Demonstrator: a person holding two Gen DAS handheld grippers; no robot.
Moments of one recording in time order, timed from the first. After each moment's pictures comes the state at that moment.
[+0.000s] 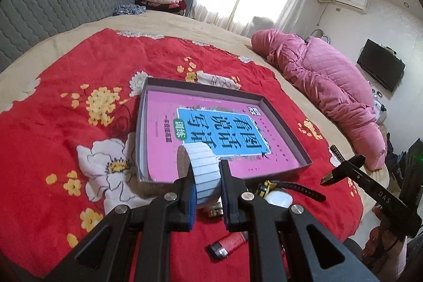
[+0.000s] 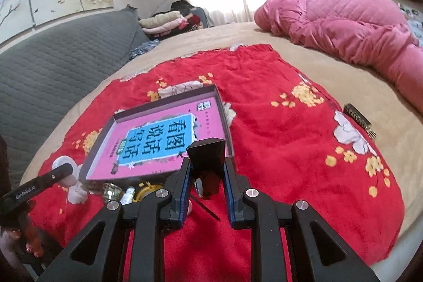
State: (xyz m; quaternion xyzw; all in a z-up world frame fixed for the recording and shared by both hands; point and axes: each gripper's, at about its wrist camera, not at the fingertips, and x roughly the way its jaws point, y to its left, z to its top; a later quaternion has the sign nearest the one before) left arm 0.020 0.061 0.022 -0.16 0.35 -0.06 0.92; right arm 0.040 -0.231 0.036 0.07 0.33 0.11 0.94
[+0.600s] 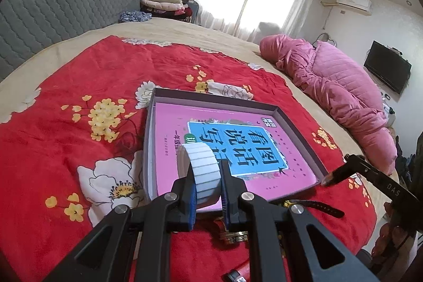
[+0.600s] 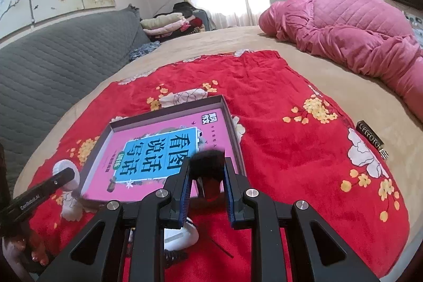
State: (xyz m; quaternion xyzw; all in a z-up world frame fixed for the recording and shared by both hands) left arm 0.048 0.070 0.012 -0.15 0.33 -0.04 0.93; right arm 0.081 -0.214 0.036 0.06 0.32 0.11 0.94
